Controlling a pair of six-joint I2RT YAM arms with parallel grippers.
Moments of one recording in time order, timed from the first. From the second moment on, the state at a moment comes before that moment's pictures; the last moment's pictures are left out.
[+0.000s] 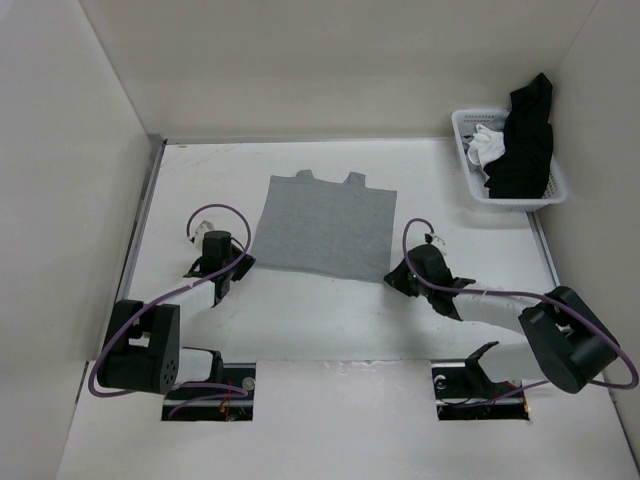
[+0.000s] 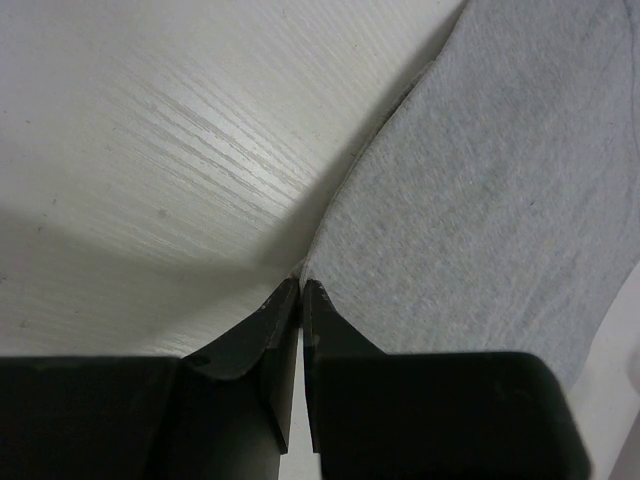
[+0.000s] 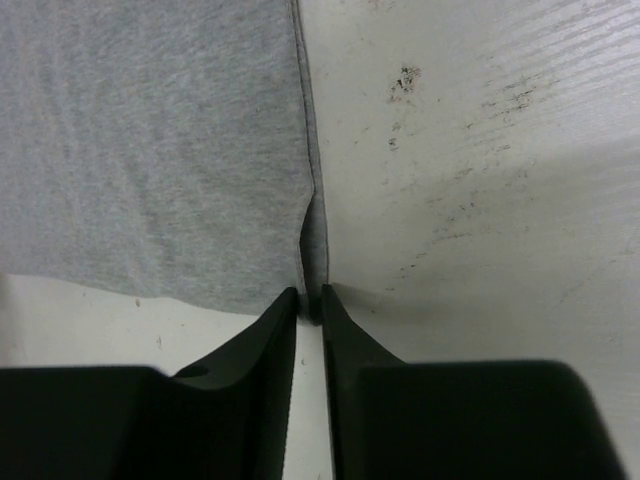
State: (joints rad) left arm -0.13 1.31 0.41 0.19 -0.04 -0.95; right arm 0.56 1.32 0.39 0.20 0.12 0.97
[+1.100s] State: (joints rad) left arm -0.32 0.66 0.86 -0.28 -0.23 -0.84; right arm 0.87 0.69 0.95 -0.45 0.51 0.67
